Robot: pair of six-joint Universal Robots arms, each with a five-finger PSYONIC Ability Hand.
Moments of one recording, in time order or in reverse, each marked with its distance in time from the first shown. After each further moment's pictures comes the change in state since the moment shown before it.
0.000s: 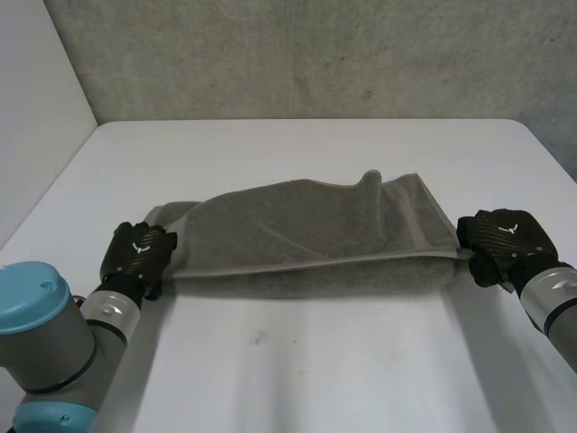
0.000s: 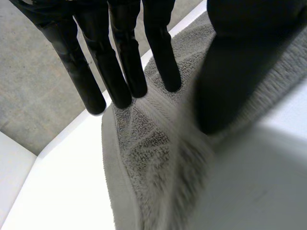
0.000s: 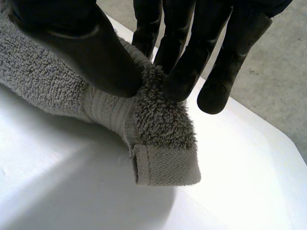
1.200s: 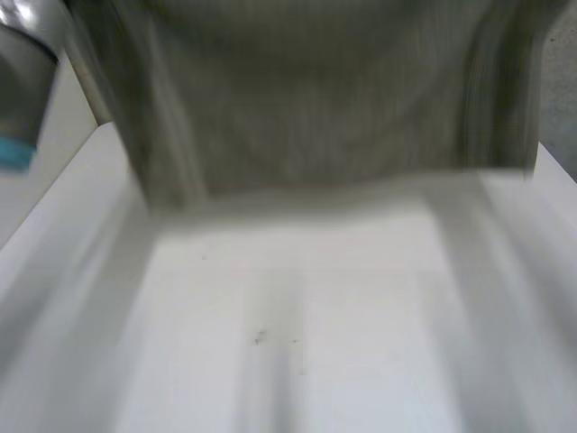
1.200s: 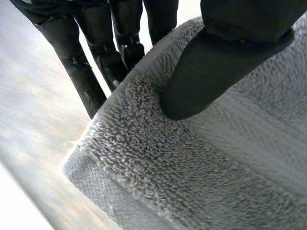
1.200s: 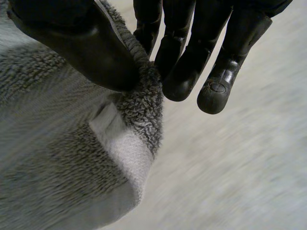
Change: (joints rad) left arm -0.009 0.076 1.043 -0.310 0.089 0.008; right arm 0.132 0.335 -1.490 0.327 0.169 -0.247; left_hand 0.261 0.293 0.293 0.293 0.281; right_hand 0.000 0.000 0.004 0.000 0.016
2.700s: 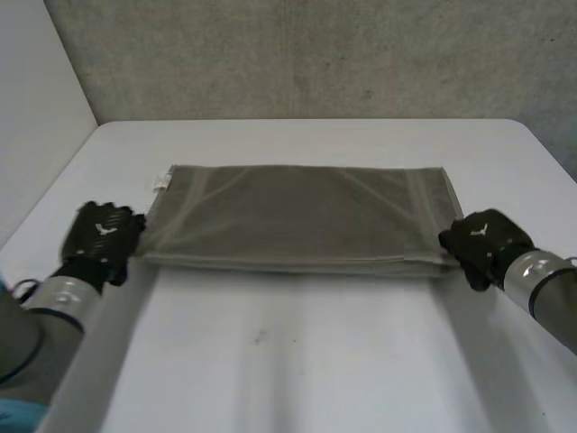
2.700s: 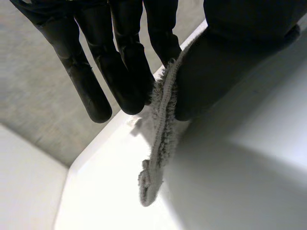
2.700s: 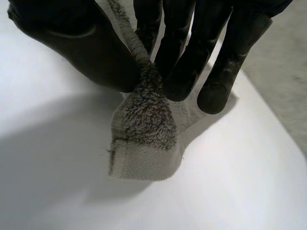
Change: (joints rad) left arm 0.172 0.117 -1.125 0.264 0.063 0.068; right arm -0.065 -0.208 1.263 -0.043 -0.145 -0.130; left_hand -0.024 -0.003 -0.003 -0.002 -0.010; right_hand 0.000 0.000 0.000 0.000 0.002
